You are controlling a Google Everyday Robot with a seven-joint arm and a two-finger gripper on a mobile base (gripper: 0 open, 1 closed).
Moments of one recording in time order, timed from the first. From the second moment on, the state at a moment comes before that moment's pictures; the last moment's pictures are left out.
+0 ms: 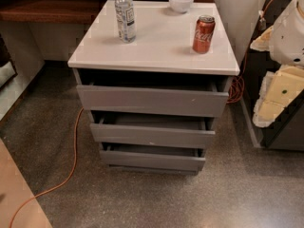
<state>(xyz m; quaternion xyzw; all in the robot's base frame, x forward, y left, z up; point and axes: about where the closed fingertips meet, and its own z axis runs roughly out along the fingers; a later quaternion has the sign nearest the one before) 0.438 -0.217 0.976 -0.60 0.78 -0.03 0.16</state>
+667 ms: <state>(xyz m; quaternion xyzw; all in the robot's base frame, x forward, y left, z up) 0.466 -0.220 0.950 -0.61 0.77 0.02 0.18</state>
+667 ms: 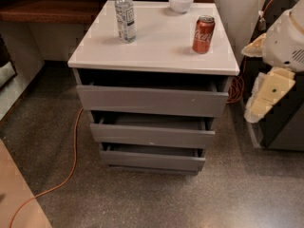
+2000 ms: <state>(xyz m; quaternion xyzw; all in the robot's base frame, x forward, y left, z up) 0.637 -0.173 0.815 -0.60 0.76 0.02 0.25</state>
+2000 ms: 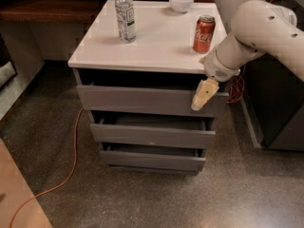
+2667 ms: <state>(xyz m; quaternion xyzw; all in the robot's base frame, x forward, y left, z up) 0.627 -0.170 0.816 -0.61 0.74 0.04 0.28</state>
